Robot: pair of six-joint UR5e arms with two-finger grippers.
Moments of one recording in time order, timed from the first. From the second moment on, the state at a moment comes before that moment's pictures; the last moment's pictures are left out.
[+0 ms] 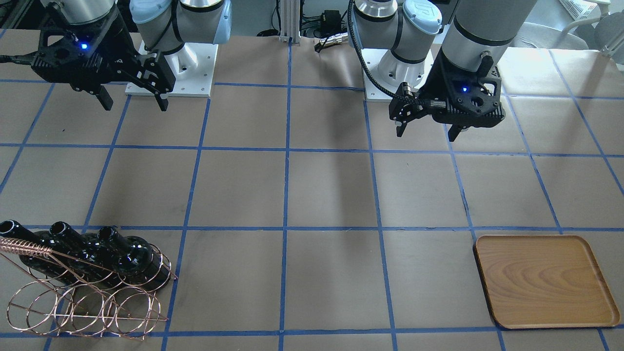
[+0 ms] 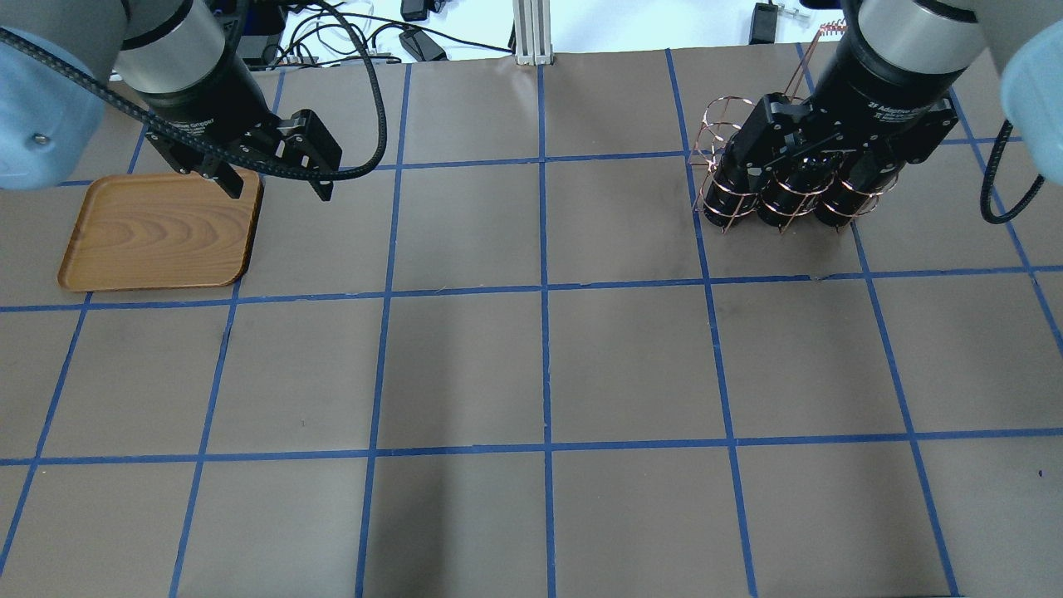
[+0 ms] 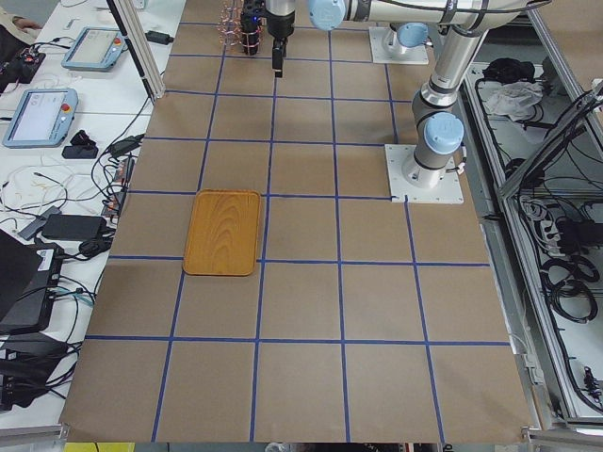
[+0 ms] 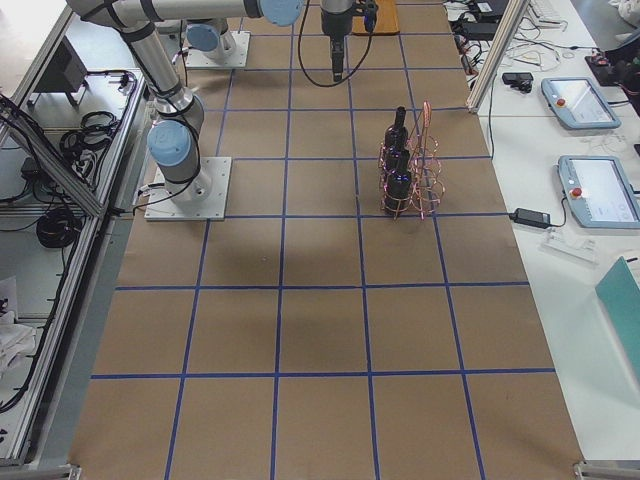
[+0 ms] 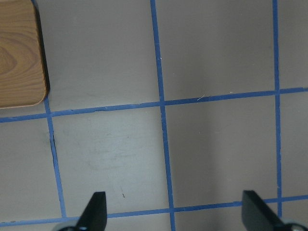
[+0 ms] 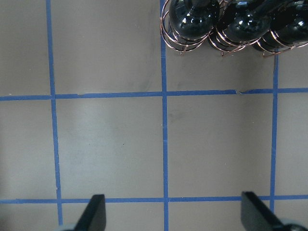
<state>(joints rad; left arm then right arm) -1.57 -1.58 -1.55 -1.54 1.57 0.08 1.54 -1.65 1.60 -1.58 -1.54 -0.01</state>
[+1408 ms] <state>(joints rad) -1.57 -1.58 -1.55 -1.54 1.58 0.08 1.39 -1.29 1.35 -1.66 -1.56 -0.25</state>
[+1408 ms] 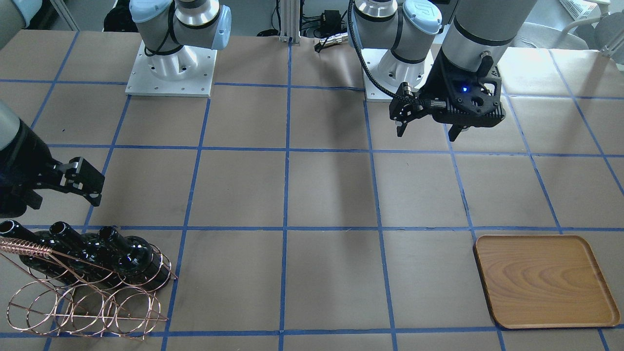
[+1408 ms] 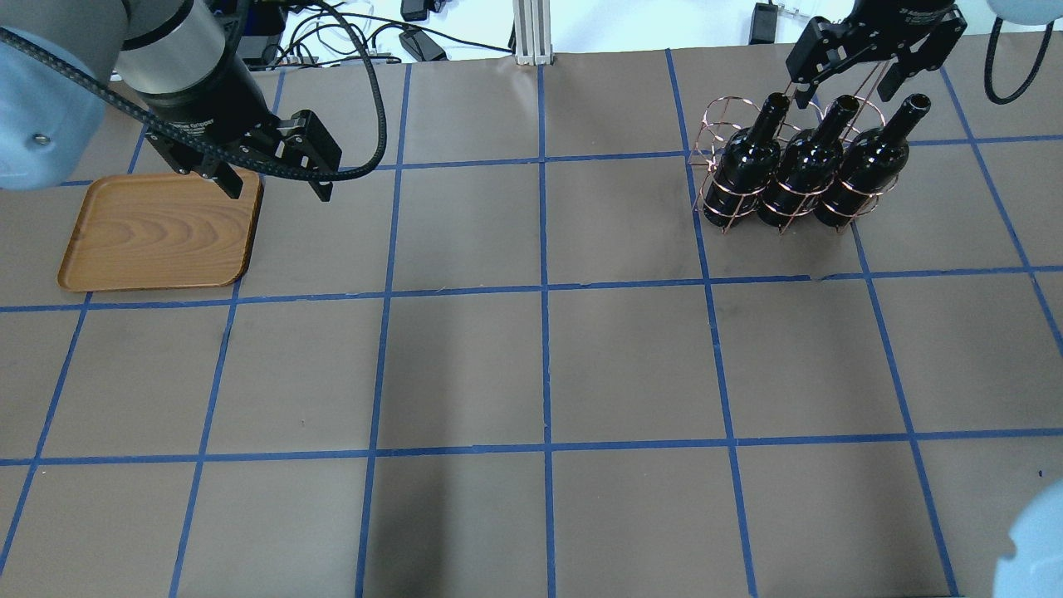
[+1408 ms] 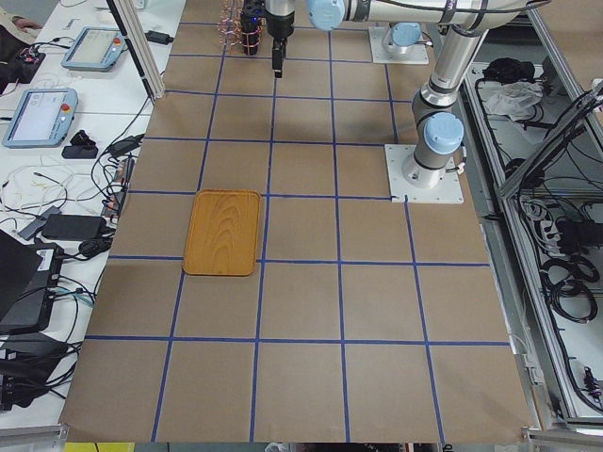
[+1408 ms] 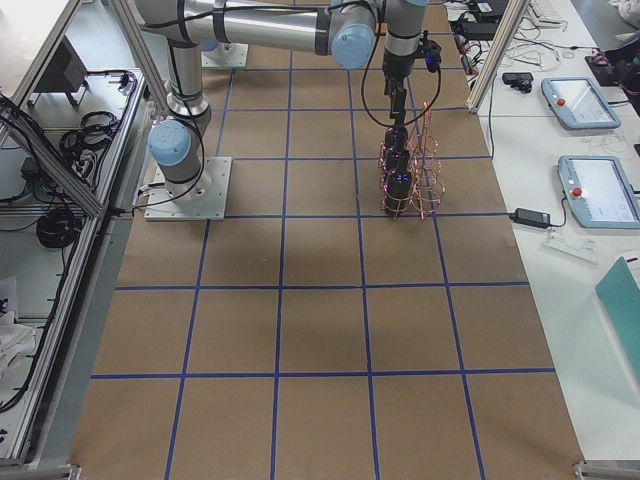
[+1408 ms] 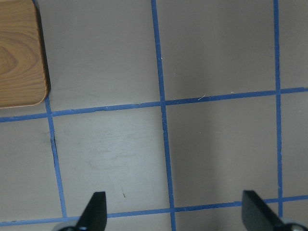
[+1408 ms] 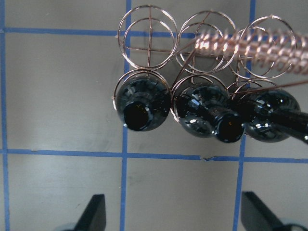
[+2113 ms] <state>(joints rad) -1.57 -1.58 -1.55 -1.54 1.58 0.08 1.36 -1.20 1.35 -1.73 -1.55 -0.28</state>
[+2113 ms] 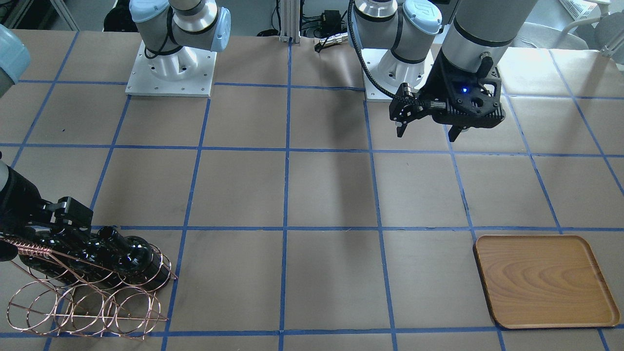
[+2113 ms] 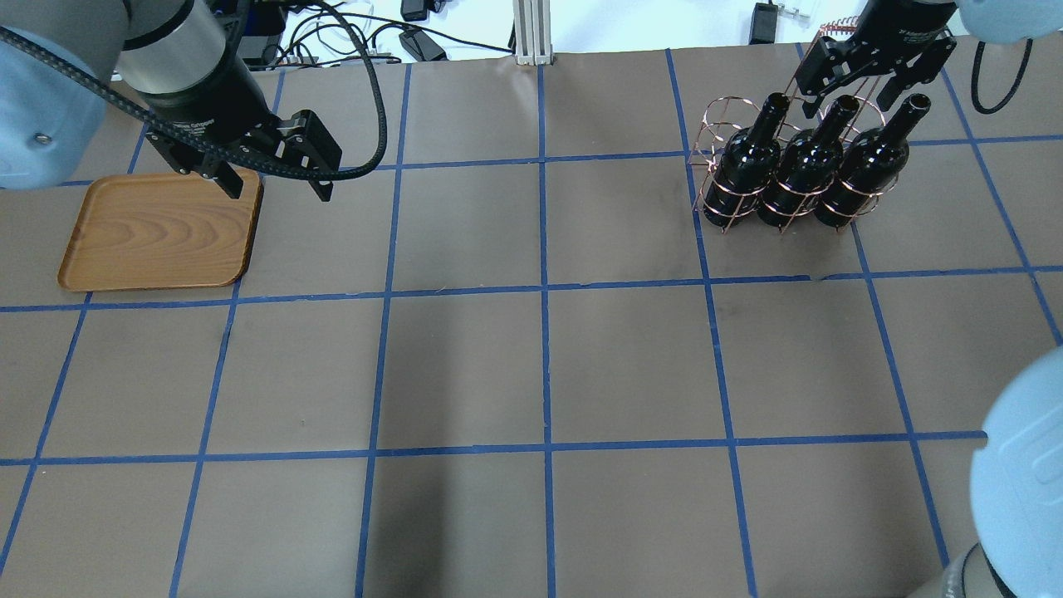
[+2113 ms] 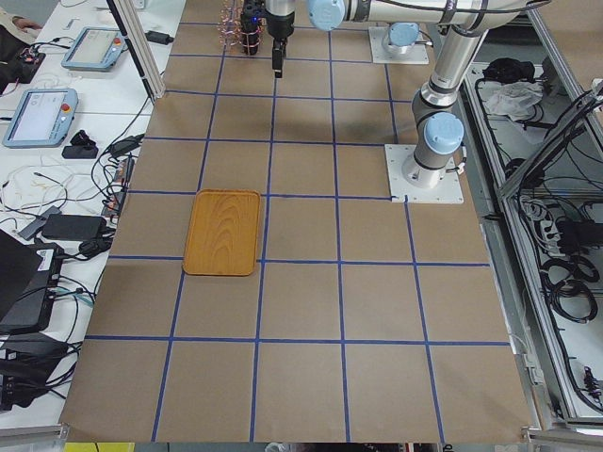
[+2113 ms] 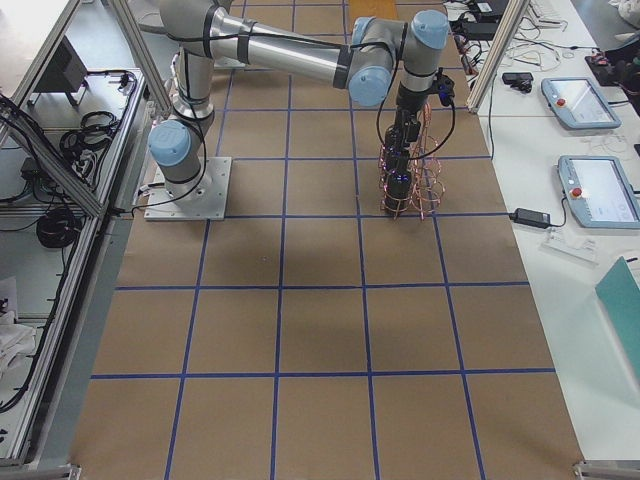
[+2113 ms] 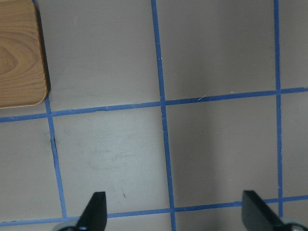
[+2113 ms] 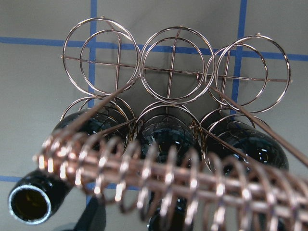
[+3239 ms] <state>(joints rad) -1.57 -1.58 -1.55 -1.54 1.58 0.08 1.36 -1.19 1.35 -1.74 -1.55 -0.28</state>
